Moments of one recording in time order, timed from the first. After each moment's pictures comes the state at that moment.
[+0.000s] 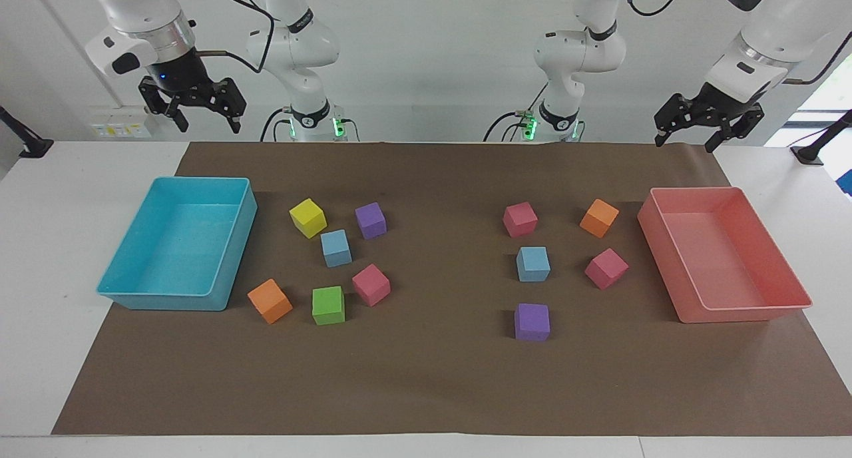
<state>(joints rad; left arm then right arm) -0.11 -0.01 0.10 -1.51 -0.04 1.43 0.16 0.08 -0.08 -0.11 -1.57 -0.02 1.45 0.00</state>
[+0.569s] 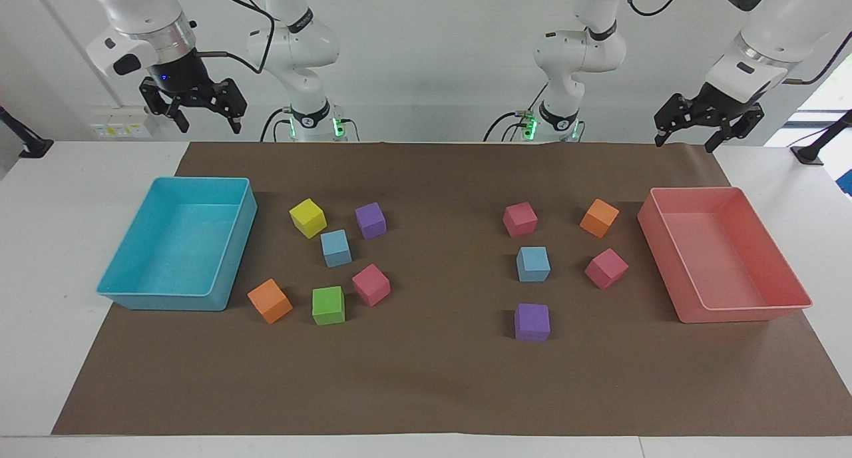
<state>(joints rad) -0.11 -0.01 0.10 -1.51 -0.04 1.43 0.16 0.08 -0.08 -0.11 -1.57 -0.02 1.45 0.00</state>
